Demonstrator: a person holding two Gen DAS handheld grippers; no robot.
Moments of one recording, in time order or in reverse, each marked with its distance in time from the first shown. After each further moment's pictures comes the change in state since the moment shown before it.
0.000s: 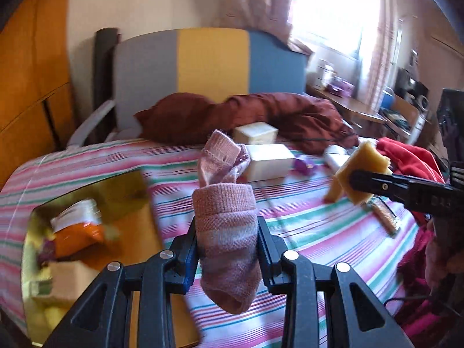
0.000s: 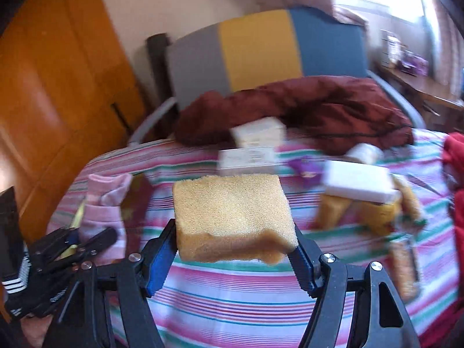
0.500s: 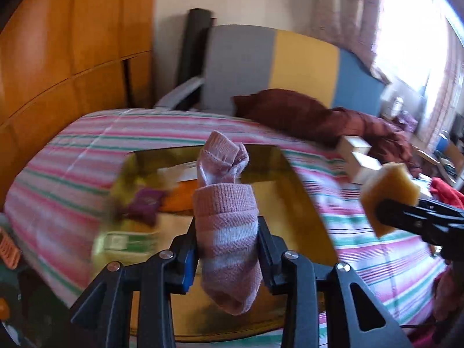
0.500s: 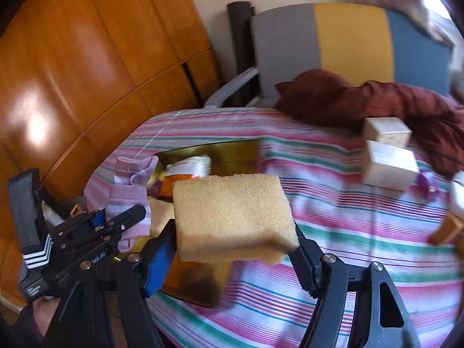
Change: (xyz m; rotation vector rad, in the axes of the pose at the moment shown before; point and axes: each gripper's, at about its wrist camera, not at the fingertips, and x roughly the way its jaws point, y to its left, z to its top) left arm -0.046 0.148 -0.056 -0.249 0.002 0.258; right arm 0.056 0.157 -0.024 -0.191 0.118 0.244
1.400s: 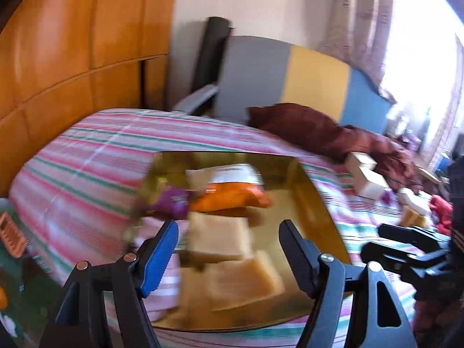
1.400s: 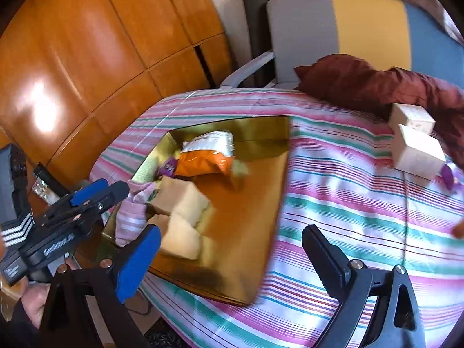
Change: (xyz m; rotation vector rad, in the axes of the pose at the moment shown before) left arm -0.017 0.022 -0.001 -0.056 -0.050 -0.051; right arm 0.027 0.019 -0.020 -0.012 0.062 0.030
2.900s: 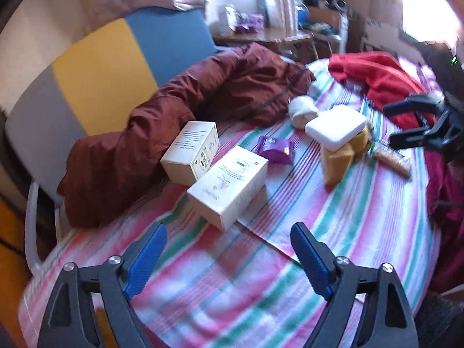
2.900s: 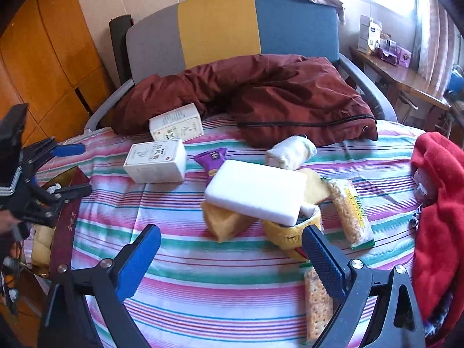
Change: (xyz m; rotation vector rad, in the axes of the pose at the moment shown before) left arm 0.160 -0.303 0.071 0.915 0.218 -0.420; right arm -0.142 -0.303 -0.004 0.239 -0.013 -0.381
